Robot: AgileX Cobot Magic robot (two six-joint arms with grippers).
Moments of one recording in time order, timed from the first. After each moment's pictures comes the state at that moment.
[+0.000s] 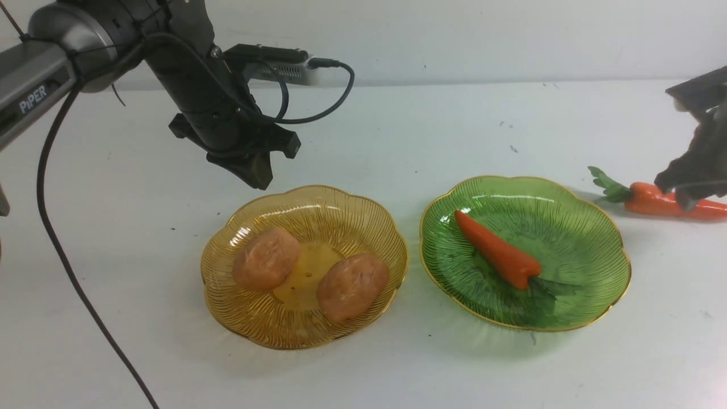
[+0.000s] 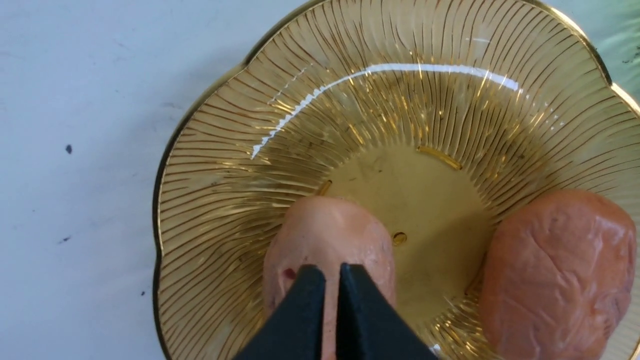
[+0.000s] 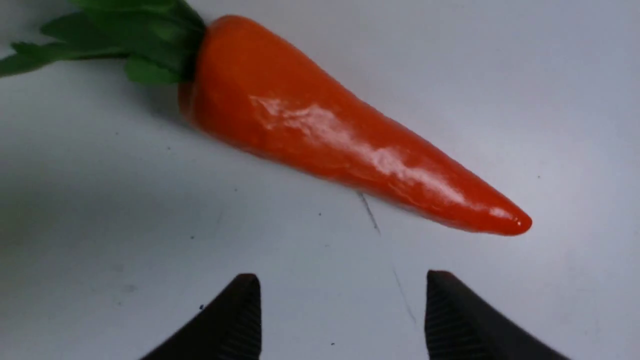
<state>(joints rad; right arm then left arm) -0.06 2.08 -1.65 -0.22 1.04 -0.26 -0.22 2.04 -1.88 -0.21 1.23 0.18</state>
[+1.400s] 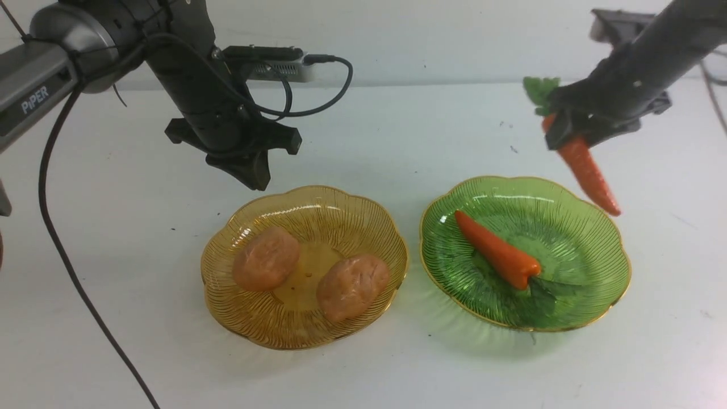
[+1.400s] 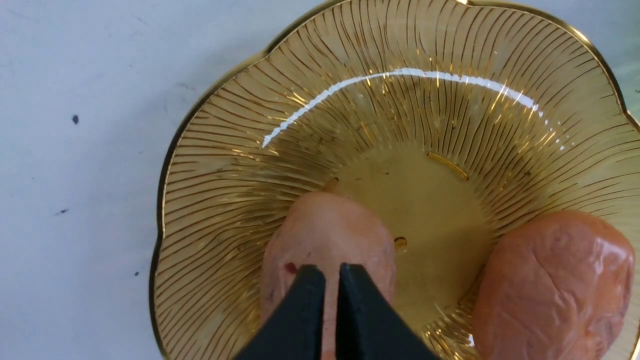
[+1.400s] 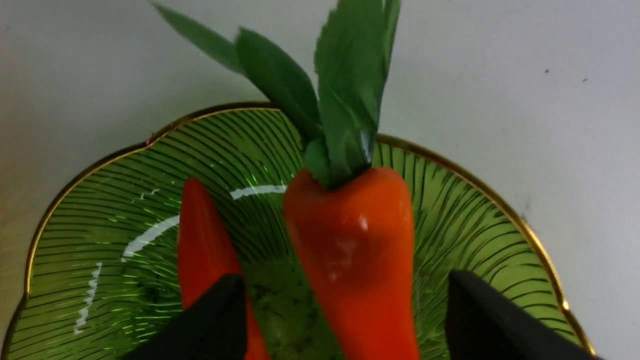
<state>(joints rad) 0.15 2.20 -1.99 0.24 1.24 -0.14 -0.22 2.04 -1.88 -0.19 1.23 0.08</state>
